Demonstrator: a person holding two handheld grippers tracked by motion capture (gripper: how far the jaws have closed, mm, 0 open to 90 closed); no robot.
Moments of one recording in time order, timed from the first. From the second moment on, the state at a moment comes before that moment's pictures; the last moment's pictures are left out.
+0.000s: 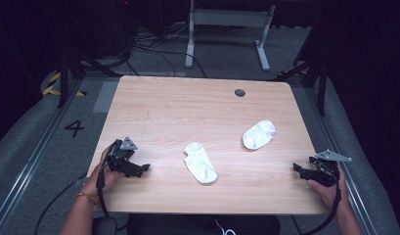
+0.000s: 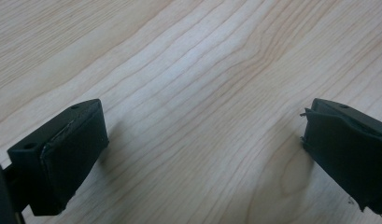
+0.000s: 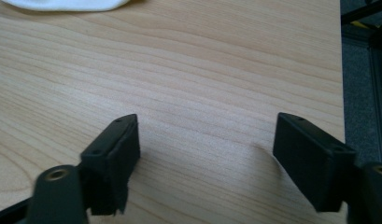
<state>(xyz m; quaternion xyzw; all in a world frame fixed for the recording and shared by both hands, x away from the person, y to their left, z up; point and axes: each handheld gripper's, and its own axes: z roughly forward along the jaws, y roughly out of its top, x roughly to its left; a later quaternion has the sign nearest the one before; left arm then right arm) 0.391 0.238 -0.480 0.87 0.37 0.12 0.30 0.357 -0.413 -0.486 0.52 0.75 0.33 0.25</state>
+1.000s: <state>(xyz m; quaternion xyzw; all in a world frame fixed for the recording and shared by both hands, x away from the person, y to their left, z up) 0.368 0.187 -0.453 0.87 0.32 0.15 0.34 0.379 -0.372 -0.466 0.45 0.78 0.36 0.25</state>
